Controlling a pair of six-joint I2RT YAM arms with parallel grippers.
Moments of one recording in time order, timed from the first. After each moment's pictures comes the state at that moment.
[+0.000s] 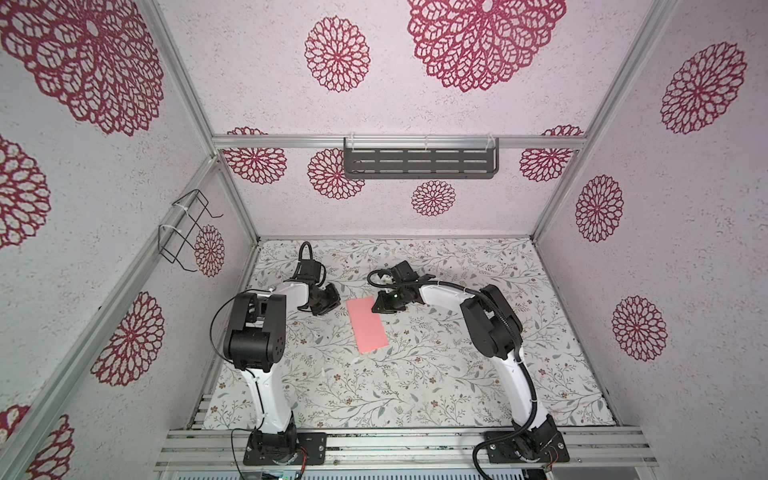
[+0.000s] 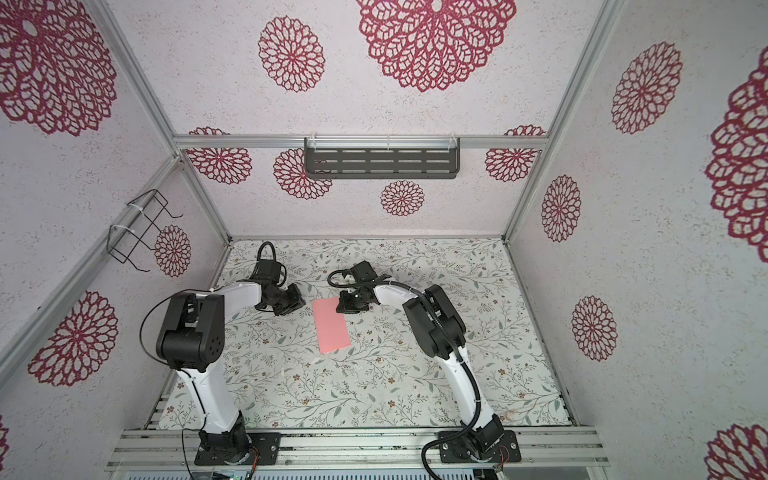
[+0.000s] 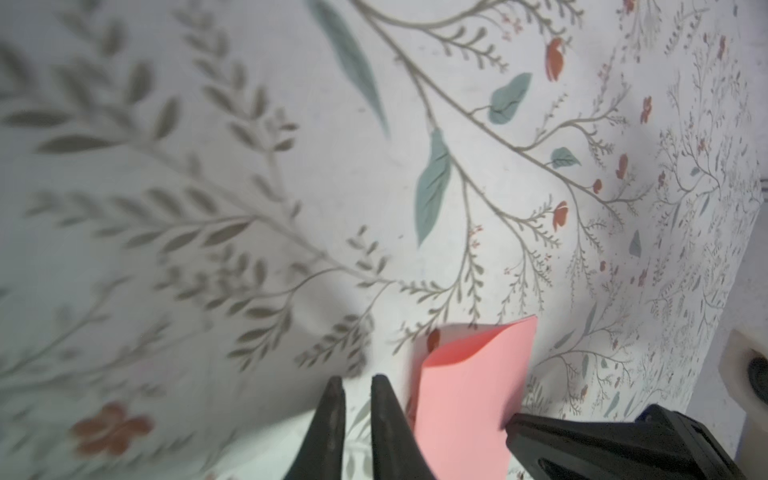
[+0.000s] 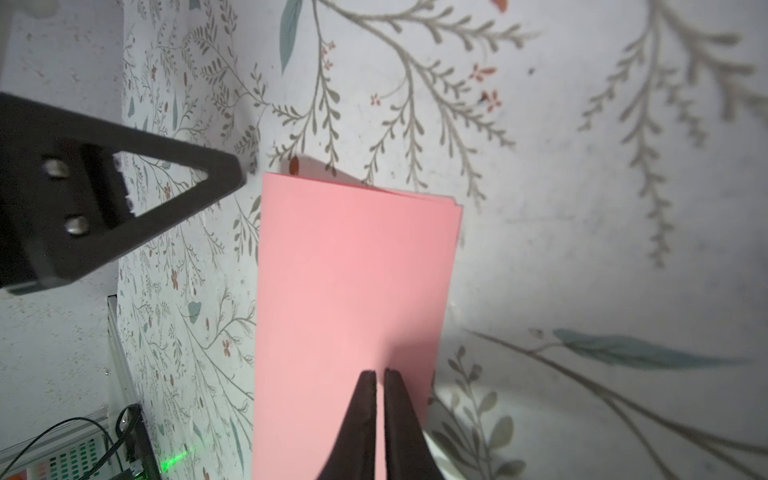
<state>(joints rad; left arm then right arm) -0.07 1.93 1.15 -0.35 0.31 -0.59 0.66 2.32 1.71 -0.38 -0.51 0.45</state>
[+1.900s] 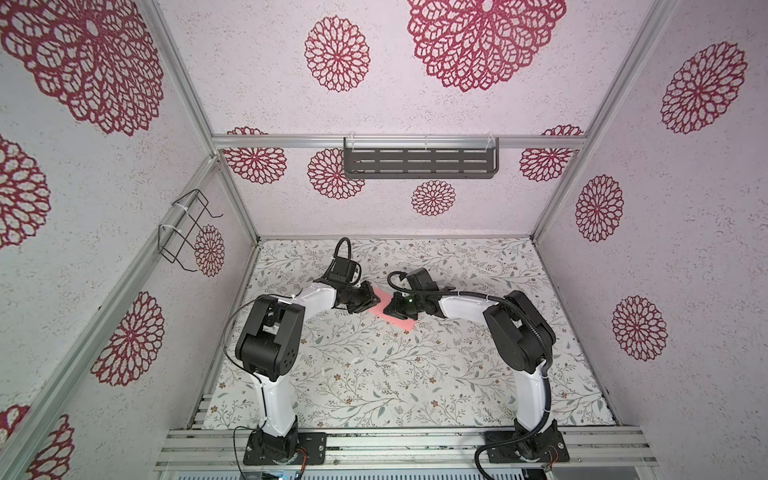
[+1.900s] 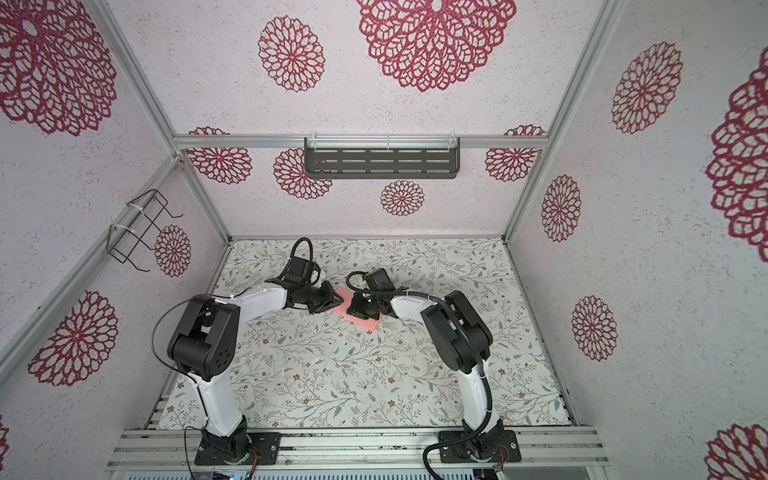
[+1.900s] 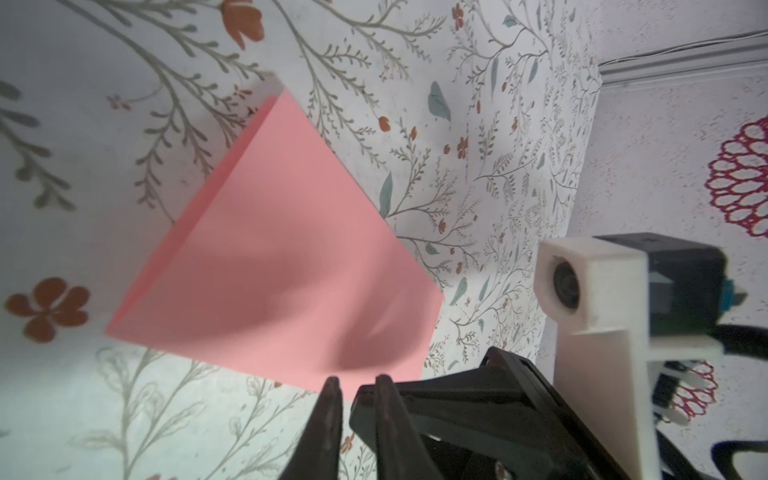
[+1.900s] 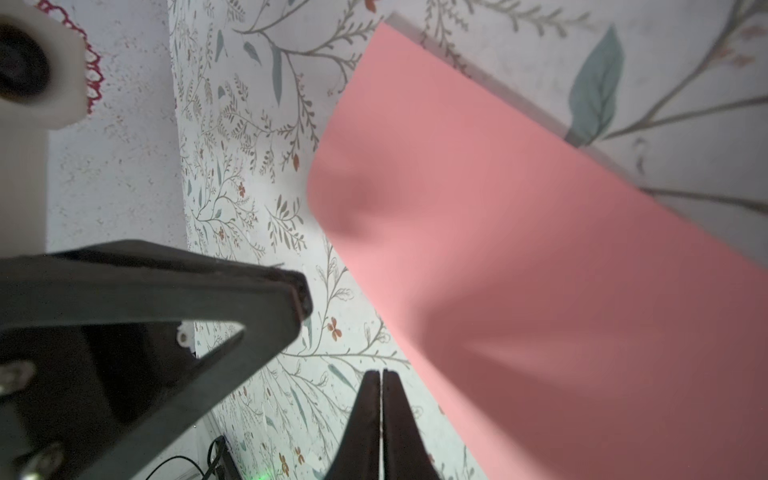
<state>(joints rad) -0.33 1.94 1.21 -0.25 0.49 -0.77 0.64 2.06 1.32 -0.10 -0.47 0.80</state>
